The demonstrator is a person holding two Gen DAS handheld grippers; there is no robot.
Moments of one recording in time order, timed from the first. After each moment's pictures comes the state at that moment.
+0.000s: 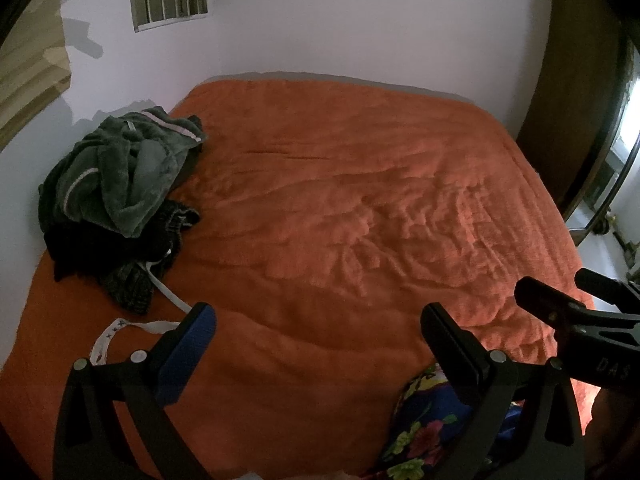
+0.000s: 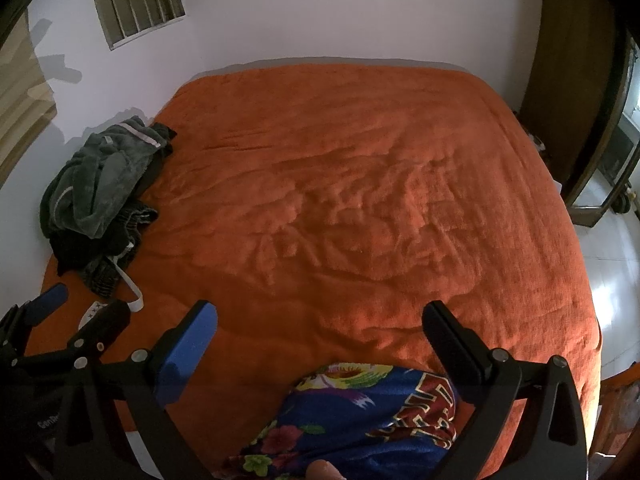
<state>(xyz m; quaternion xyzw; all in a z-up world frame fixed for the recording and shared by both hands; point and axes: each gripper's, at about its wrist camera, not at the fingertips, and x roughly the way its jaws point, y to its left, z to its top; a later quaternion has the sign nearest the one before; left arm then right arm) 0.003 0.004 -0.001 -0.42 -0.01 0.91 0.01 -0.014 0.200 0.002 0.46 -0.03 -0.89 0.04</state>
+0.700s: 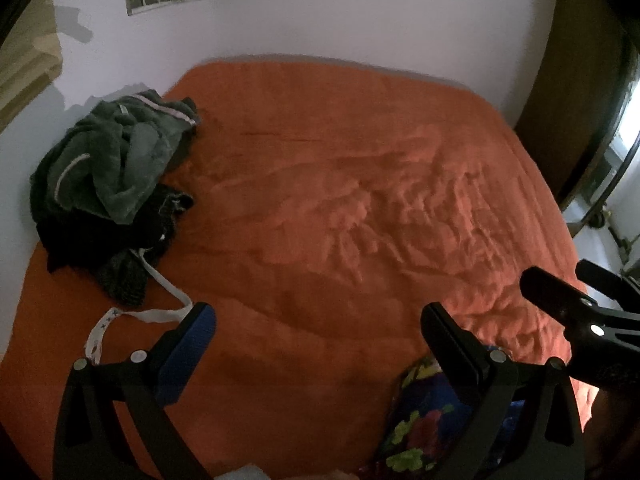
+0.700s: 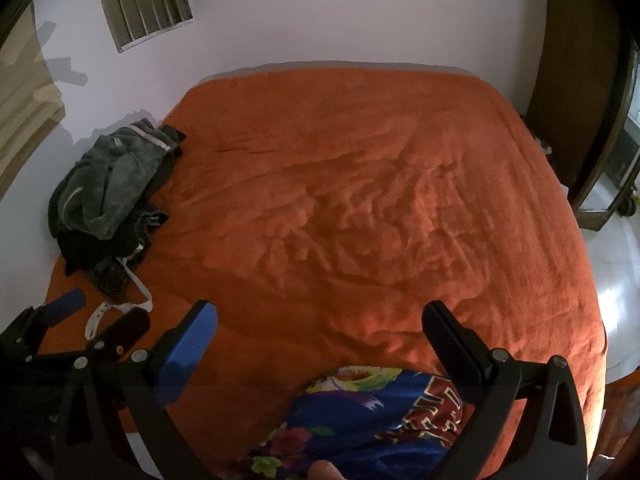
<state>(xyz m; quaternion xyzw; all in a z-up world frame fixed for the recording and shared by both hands) -0.003 -0.003 -0.003 -0.45 -0.01 0.89 0.01 -0.013 0.191 0.007 0.45 -0.04 -0.89 0.05</state>
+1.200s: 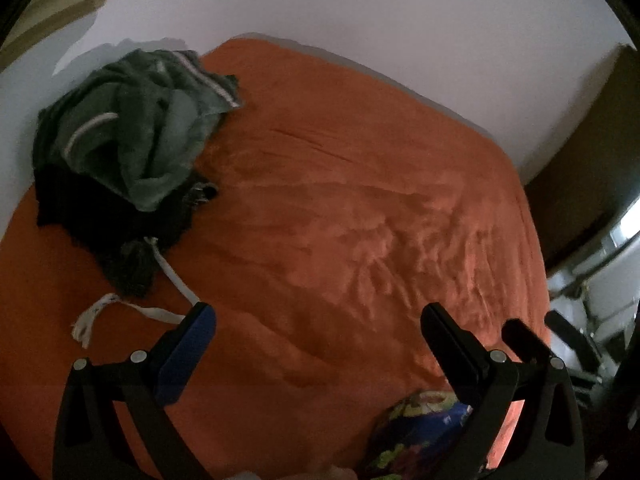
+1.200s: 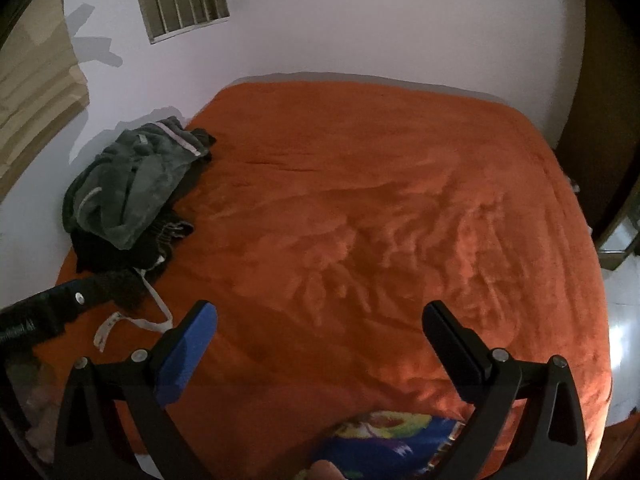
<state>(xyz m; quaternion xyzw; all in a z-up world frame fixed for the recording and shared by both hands) -0.046 -0.098 0.015 -0.46 -0.15 0.88 -0.02 -0.063 0.135 0.017 0.43 -0.01 -0.90 0.10</state>
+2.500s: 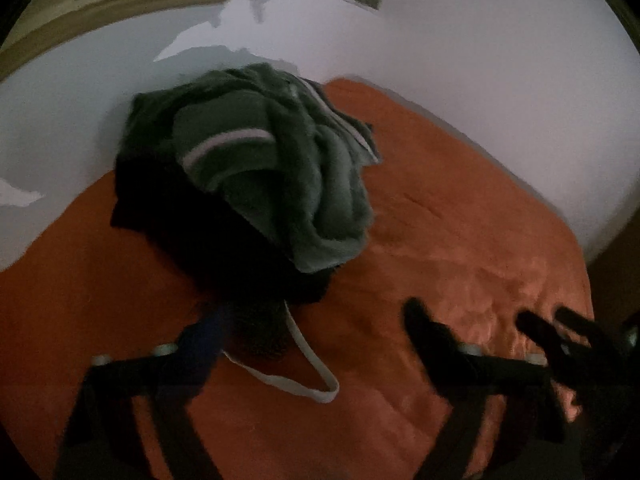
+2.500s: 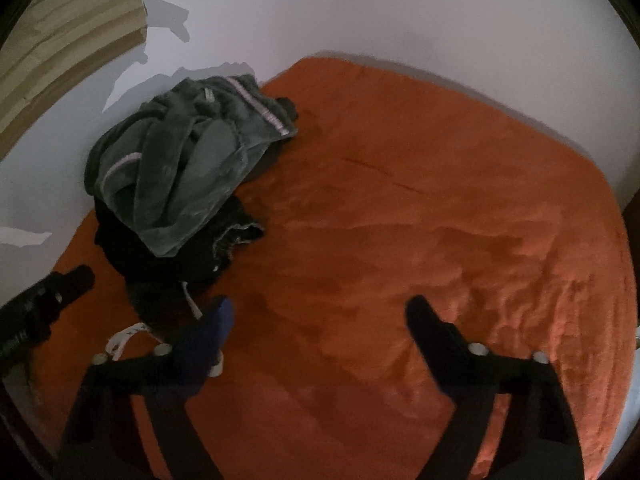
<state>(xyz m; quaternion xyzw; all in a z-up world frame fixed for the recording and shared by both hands) -0.051 -0.243 -0.022 -0.40 -0.18 0.88 -0.15 -0.157 -0.034 -0.015 0.45 0.07 -0.86 0.21</state>
